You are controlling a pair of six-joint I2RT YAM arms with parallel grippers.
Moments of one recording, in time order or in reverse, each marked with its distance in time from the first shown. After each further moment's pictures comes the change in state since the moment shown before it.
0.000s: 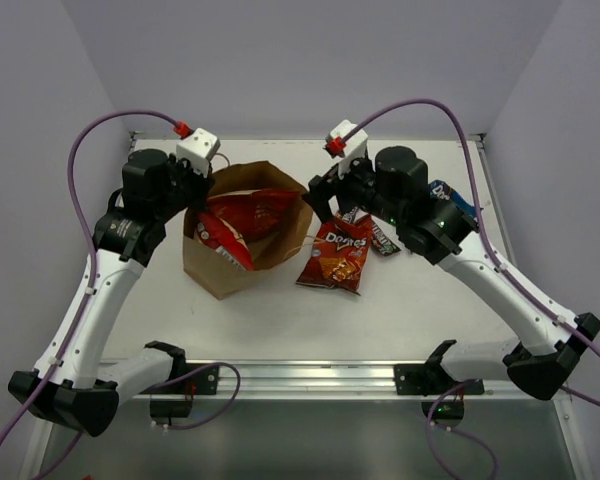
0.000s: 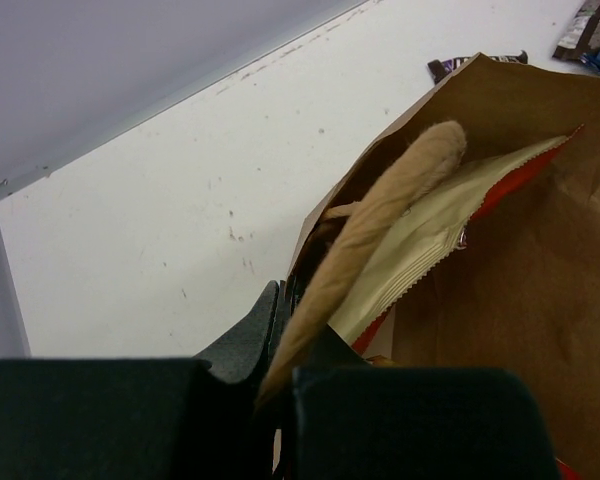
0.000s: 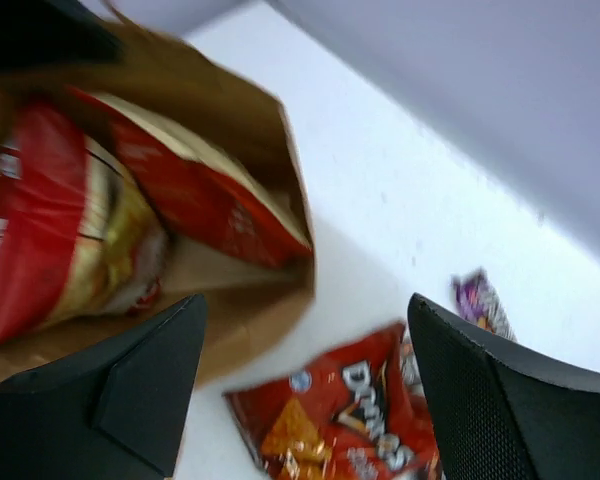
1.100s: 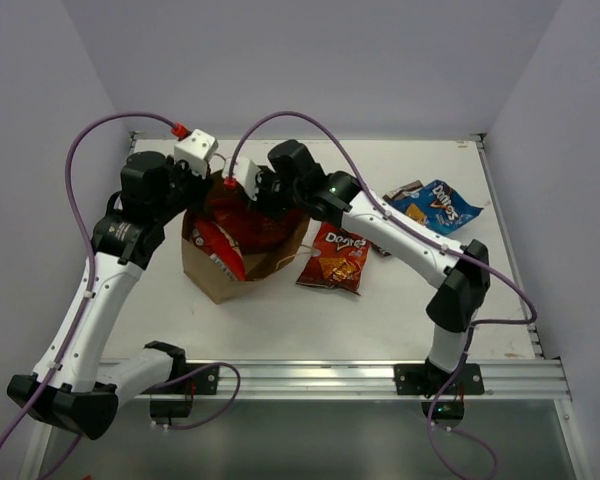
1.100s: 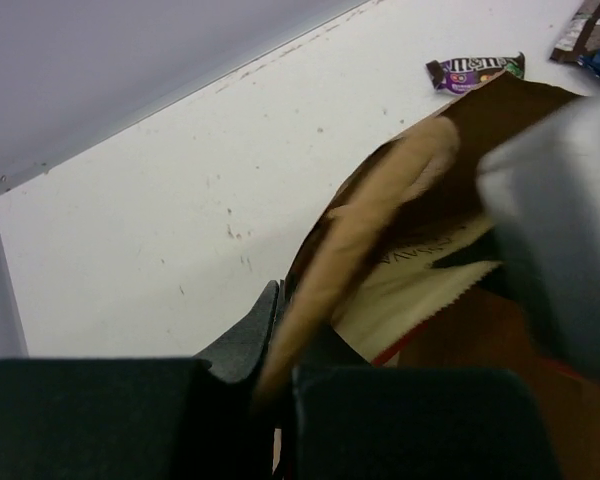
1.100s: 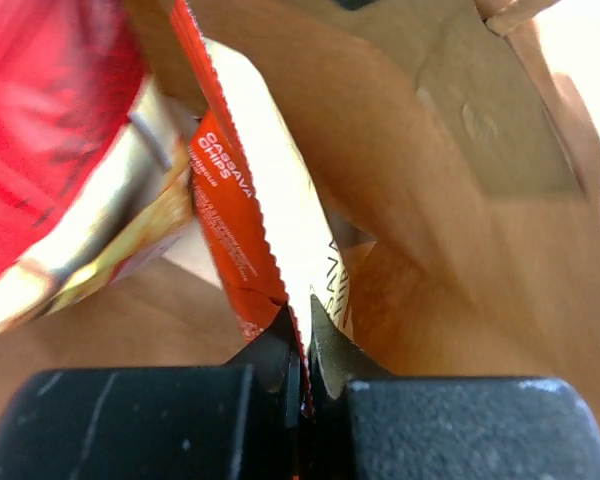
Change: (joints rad) left arm 0.000 -0.017 -0.010 -0.003 0.012 -0.010; right arm 0.133 0.579 0.407 -0.106 -0.225 -0.440
